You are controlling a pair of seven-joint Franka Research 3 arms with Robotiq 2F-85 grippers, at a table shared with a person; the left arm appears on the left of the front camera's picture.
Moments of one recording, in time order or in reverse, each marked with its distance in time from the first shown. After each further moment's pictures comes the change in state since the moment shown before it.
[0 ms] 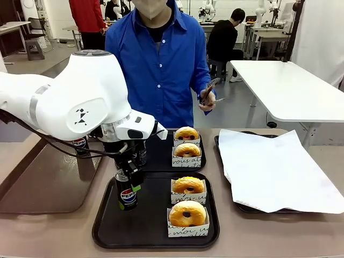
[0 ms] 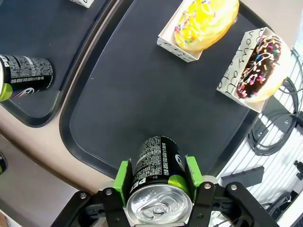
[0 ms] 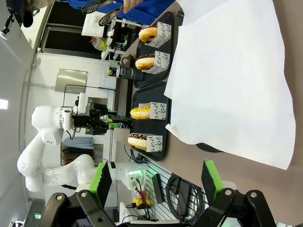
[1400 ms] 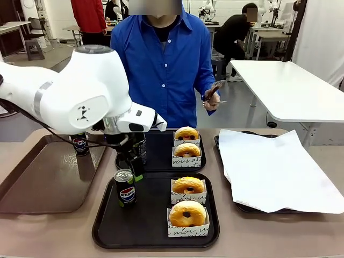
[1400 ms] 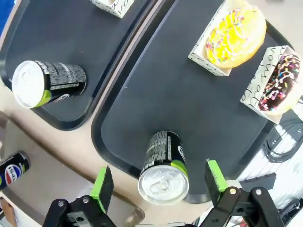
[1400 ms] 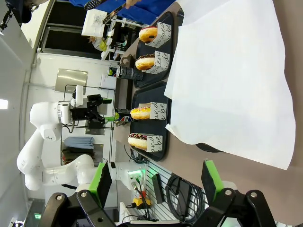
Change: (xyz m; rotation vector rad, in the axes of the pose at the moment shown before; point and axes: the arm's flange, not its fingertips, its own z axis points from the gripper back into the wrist) left arm 0.013 0.020 0.018 0.079 -0.023 0.010; right arm 0.000 0.000 0.000 0.000 0.000 0.000
